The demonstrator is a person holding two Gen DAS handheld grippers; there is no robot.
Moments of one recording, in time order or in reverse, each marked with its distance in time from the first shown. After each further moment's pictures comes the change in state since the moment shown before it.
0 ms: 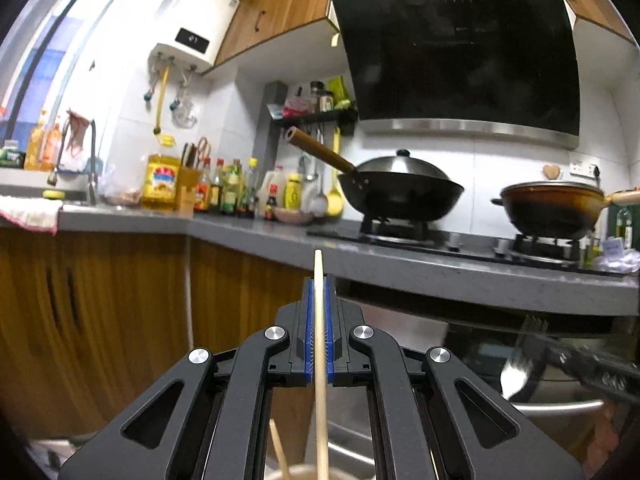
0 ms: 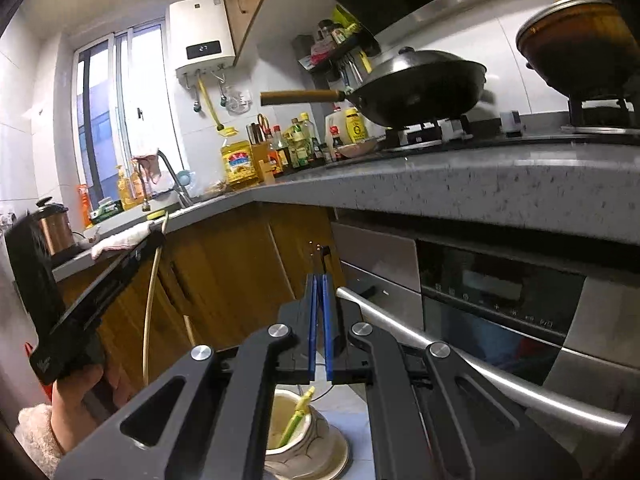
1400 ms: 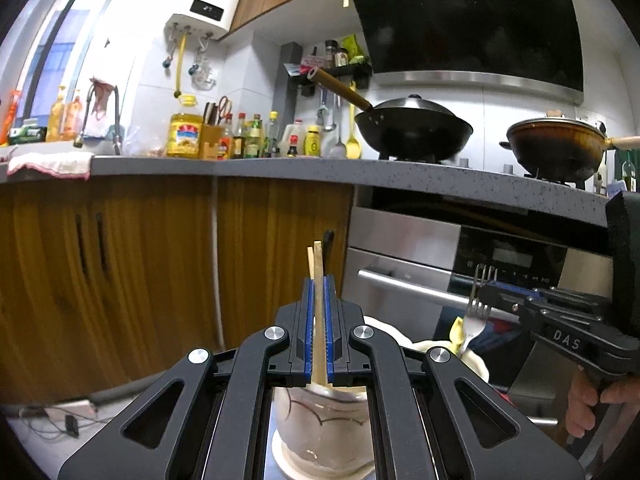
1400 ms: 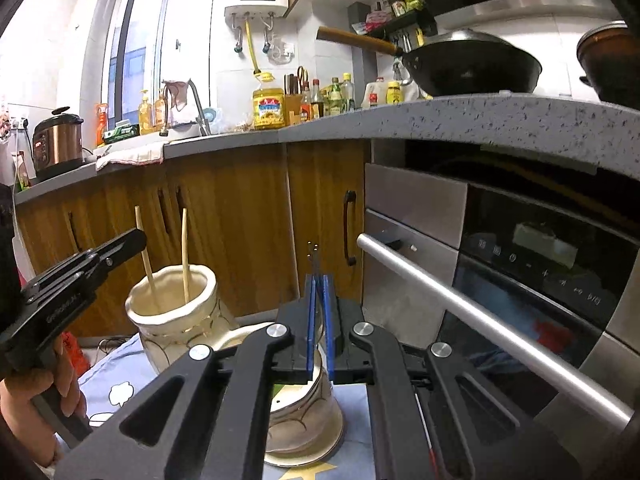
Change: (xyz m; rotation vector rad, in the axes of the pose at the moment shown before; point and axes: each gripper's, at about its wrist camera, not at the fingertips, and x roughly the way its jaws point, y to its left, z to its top) left arm -0.059 0.018 -0.088 0.012 0.149 0.052; right arm 0.036 0.030 -0.062 -0.216 0.111 0.053
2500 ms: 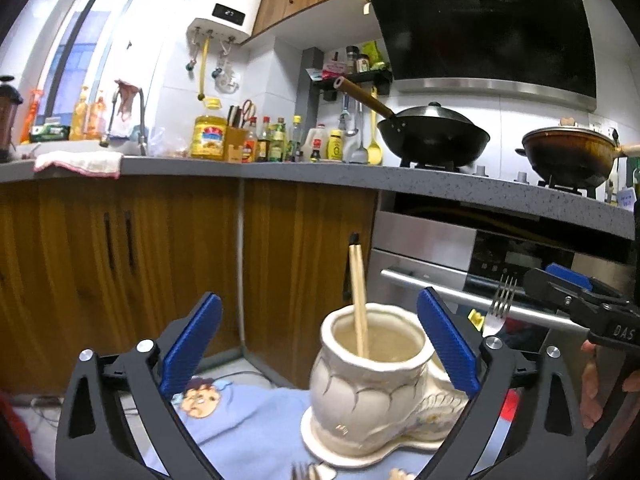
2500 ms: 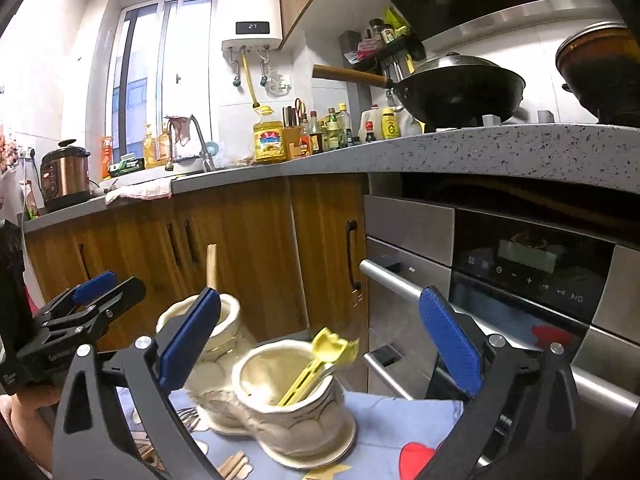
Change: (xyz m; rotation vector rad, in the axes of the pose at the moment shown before) left arm -0.035 0.015 -0.003 -0.017 -0.008 0.080; right arm -0.047 0.009 0.002 0.040 -0.107 0.020
